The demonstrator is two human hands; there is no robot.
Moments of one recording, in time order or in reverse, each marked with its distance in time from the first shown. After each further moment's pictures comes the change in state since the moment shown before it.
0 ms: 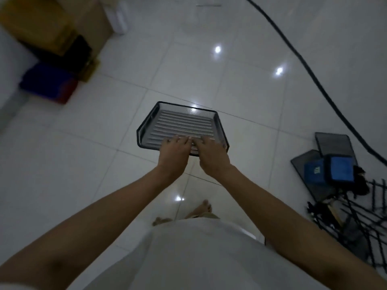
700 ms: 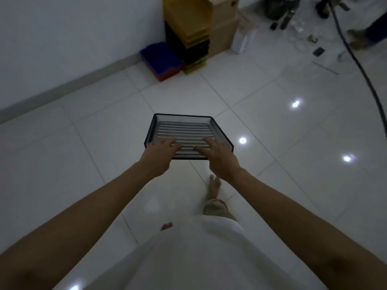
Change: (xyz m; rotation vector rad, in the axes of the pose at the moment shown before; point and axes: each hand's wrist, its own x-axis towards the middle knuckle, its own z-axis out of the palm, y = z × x) left_hand -0.152 -0.260 0.022 -0.200 -0.114 -0.494; right_hand 0.137 -0.215 0.032 -0.176 -0.052 -0.758
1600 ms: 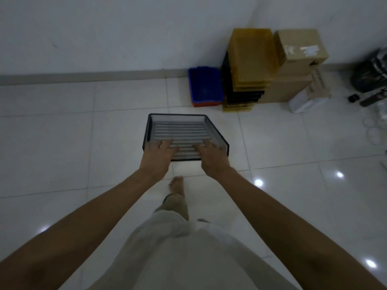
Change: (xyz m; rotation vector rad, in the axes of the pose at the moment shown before) left_hand 0.286 -0.107 -0.078 -0.191 0.132 -0.559; right_hand 0.394 0.161 -0.055 -0.084 -0.280 -0.278
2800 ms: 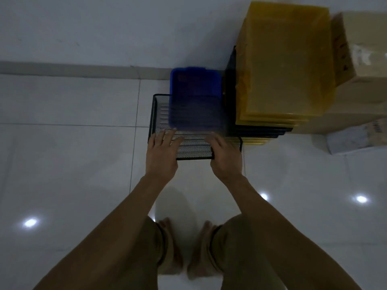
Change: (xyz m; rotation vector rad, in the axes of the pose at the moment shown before) left_hand 0.525 0.035 0.218 -0.163 0.264 -0.212; right_hand 0.433 0.357 0.142 0.178 0.283 -0.060
